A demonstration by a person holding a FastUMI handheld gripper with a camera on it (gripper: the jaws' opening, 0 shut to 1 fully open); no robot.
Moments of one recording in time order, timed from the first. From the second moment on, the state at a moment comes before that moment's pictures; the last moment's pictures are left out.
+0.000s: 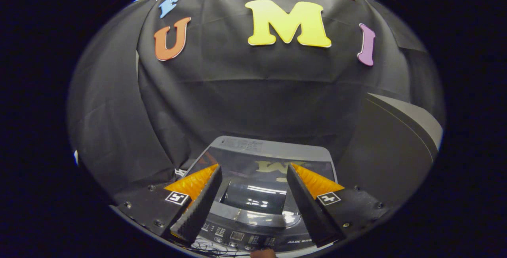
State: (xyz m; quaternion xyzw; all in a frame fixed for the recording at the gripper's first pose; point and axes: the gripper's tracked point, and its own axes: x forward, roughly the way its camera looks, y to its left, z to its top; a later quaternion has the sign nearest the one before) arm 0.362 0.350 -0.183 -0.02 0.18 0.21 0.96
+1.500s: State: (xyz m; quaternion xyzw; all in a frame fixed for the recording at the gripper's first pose) arm 0.022 -0.024 0.003 0.05 0.04 0.15 0.99
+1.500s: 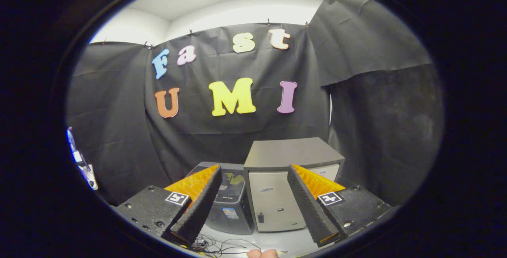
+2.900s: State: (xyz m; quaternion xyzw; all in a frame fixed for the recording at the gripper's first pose) arm -0.019 -0.039 -0.009 0.04 0.03 0.14 0.99
